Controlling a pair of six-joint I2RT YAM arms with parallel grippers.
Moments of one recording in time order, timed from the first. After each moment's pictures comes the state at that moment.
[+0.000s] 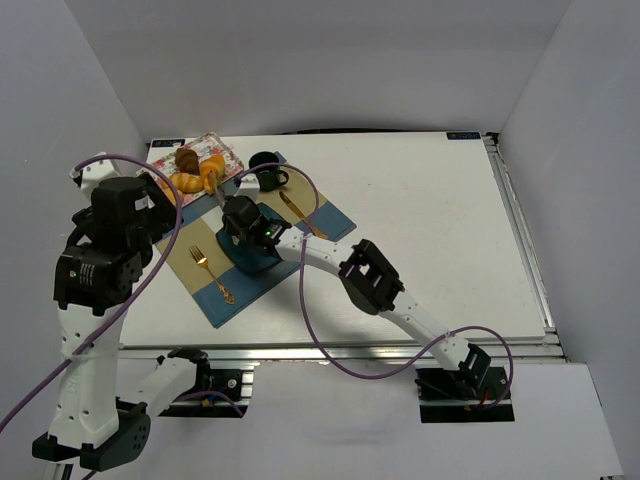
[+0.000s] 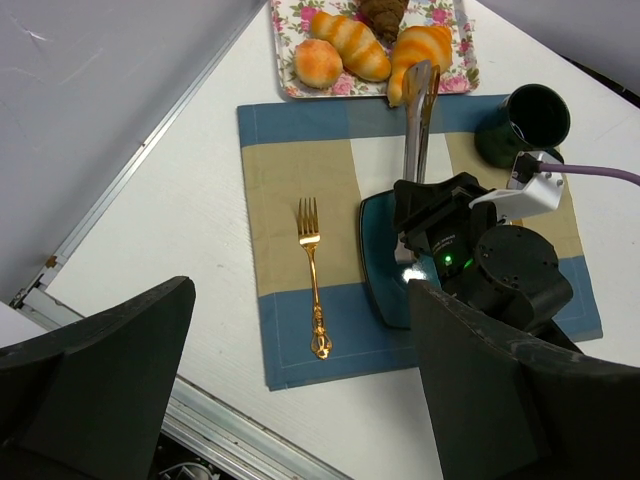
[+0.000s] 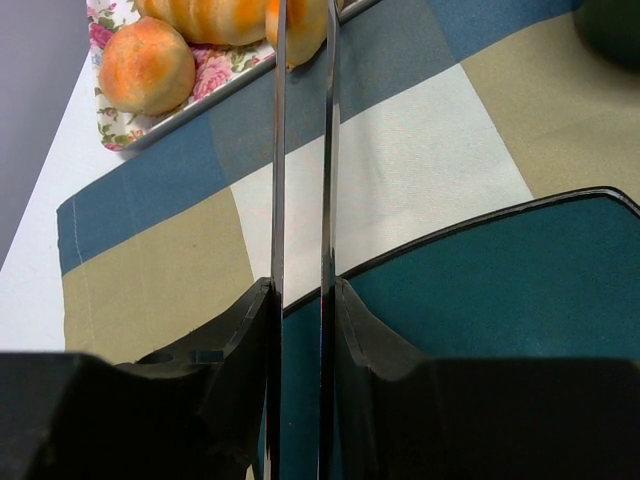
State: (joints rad) left arm -0.19 0.97 1.60 -1.21 -0.57 -0.52; right arm 1.05 2.68 2.35 -0.07 0.38 0.62
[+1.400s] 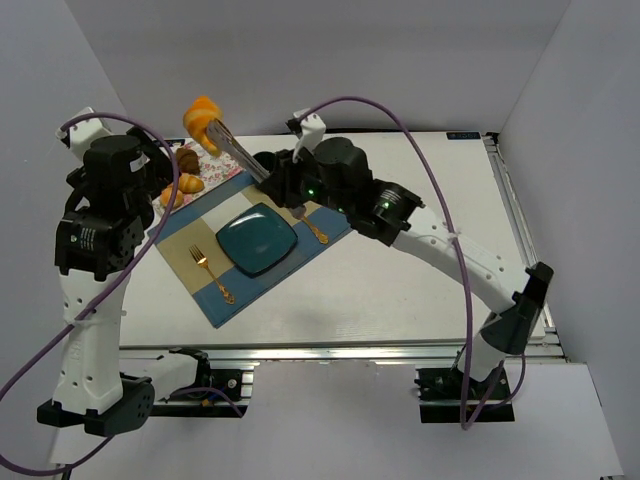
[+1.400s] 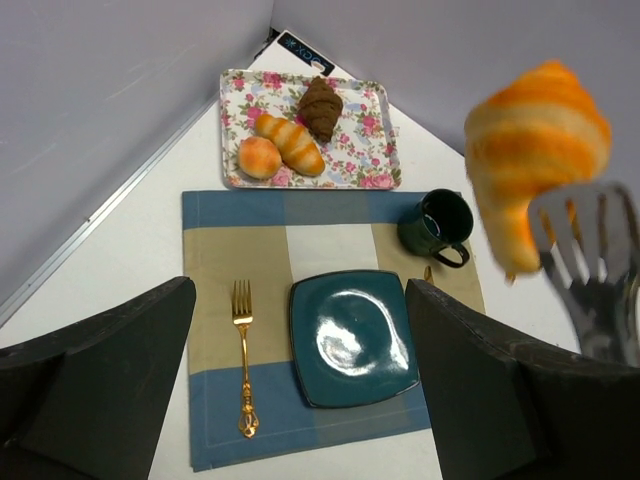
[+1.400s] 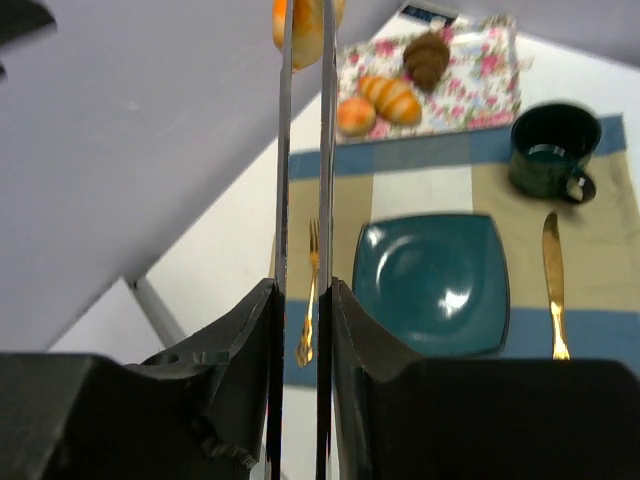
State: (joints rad) left arm -0.19 1.14 1.81 -1.07 -0.60 -0.54; right arm 1.01 1.68 1.84 -0.36 0.08 0.36
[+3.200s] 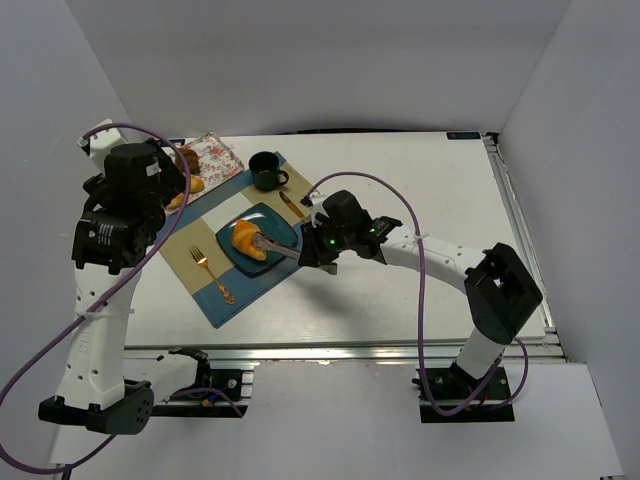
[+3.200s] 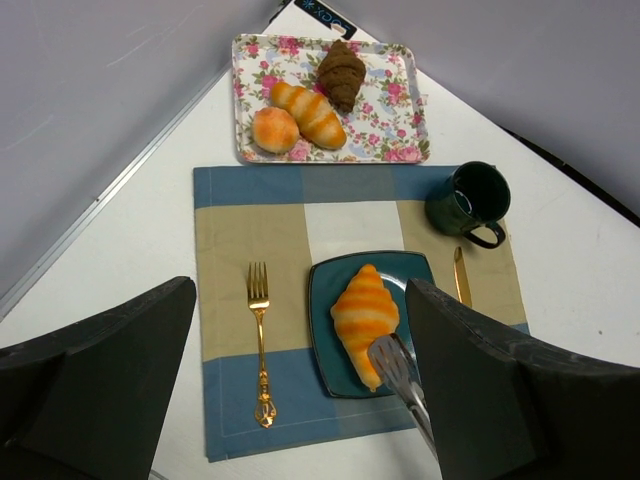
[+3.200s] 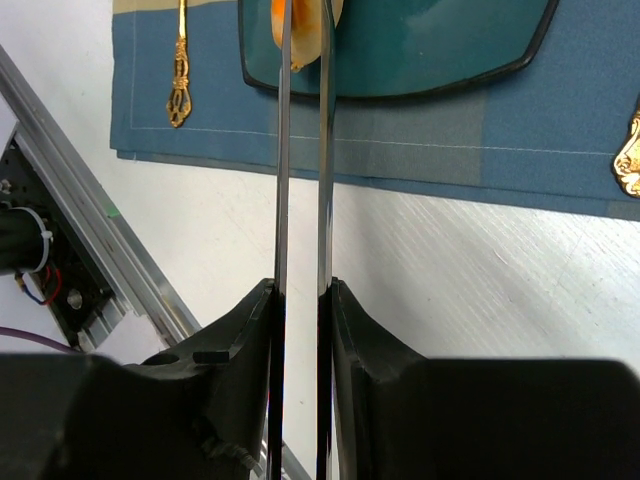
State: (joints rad) left arm -0.19 1.11 1.65 -1.02 -0.60 -0.53; right arm 0.84 1.68 1.20 -0.23 -0.33 0.31
